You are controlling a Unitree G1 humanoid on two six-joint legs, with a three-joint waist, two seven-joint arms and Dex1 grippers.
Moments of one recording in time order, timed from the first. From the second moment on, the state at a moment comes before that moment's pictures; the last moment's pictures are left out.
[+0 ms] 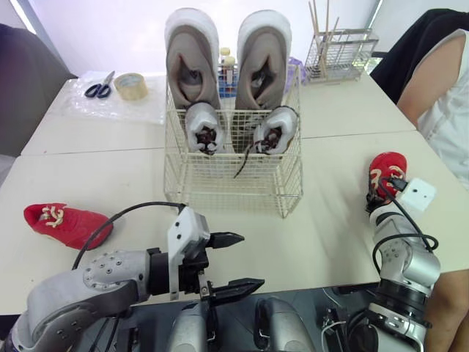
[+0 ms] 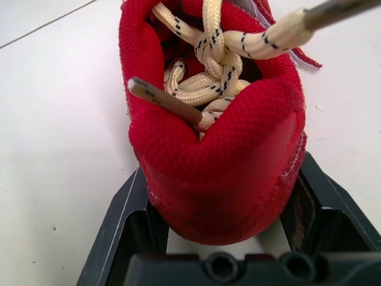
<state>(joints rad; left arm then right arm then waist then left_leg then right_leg) -0.01 0.78 -0.01 -0.91 -1.17 0.84 -0.43 -0.31 -0.18 -0.55 -0.09 0.23 0.70 -0.16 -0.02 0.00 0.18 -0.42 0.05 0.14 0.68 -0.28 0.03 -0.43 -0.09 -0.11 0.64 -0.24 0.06</state>
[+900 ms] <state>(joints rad) 0.32 1.10 1.01 -0.53 -1.96 0.93 -0.32 -1.31 -0.63 -0.06 0.31 0.67 0.33 1.31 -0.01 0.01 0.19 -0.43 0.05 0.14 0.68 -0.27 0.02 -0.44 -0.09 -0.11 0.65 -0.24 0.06</state>
